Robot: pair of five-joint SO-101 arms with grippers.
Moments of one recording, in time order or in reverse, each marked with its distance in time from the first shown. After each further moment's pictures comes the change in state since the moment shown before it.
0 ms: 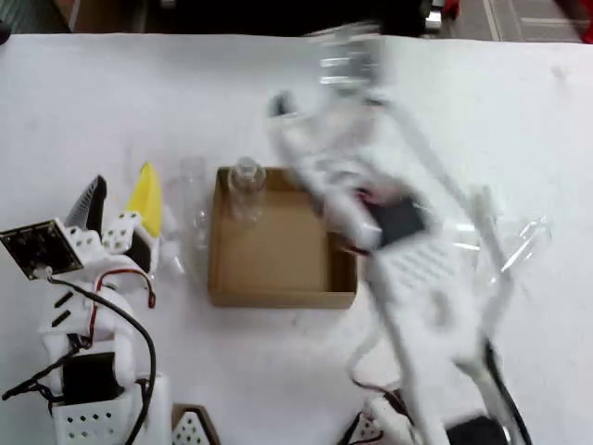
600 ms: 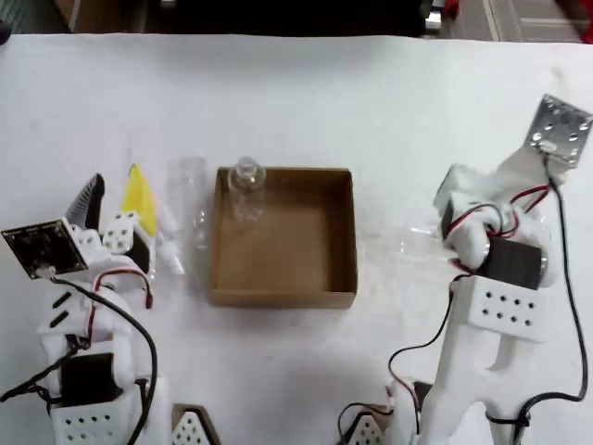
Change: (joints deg) left arm 0.0 0.0 -1.1 0.0 -3.7; right arm 31.0 -9.8 19.5 14.9 -6.5
